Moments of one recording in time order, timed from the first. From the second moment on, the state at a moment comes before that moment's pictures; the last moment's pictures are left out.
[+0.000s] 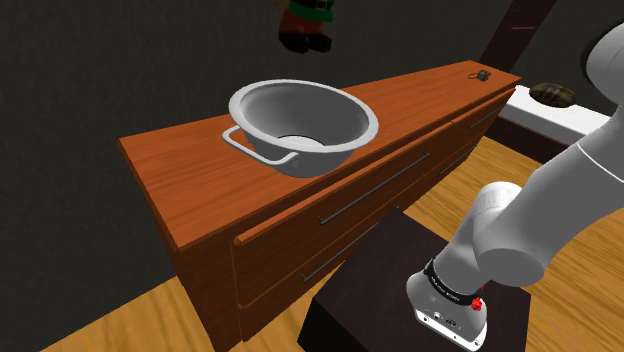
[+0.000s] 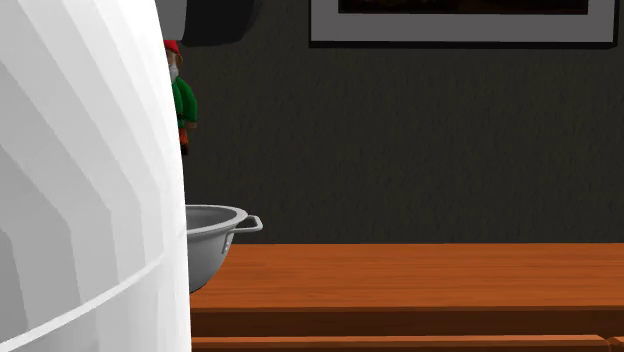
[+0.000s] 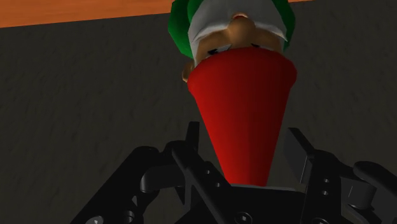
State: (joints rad) arm 0.20 -0.20 0.16 -1.12 -0.25 1.55 0.53
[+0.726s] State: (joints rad) arm 0.20 -0.37 0.13 -1.48 -0.23 1.75 0.55
